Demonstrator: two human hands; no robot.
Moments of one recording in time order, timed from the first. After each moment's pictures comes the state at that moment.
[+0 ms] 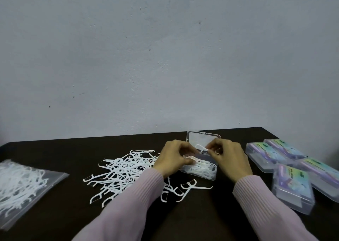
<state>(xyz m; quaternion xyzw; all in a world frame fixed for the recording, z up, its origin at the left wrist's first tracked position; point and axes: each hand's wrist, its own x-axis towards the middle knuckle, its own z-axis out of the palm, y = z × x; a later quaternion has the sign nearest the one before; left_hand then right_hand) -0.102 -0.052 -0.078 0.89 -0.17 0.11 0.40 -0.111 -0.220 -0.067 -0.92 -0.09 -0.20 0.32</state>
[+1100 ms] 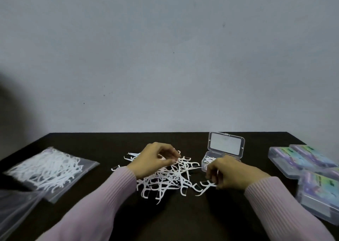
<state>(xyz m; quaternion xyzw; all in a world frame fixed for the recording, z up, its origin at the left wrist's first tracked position) -0.162 0.034 -0.059 0.92 -0.14 0.08 0.36 -0.132 -0.193 -0.048 -0.93 -0.33 0.11 0.11</state>
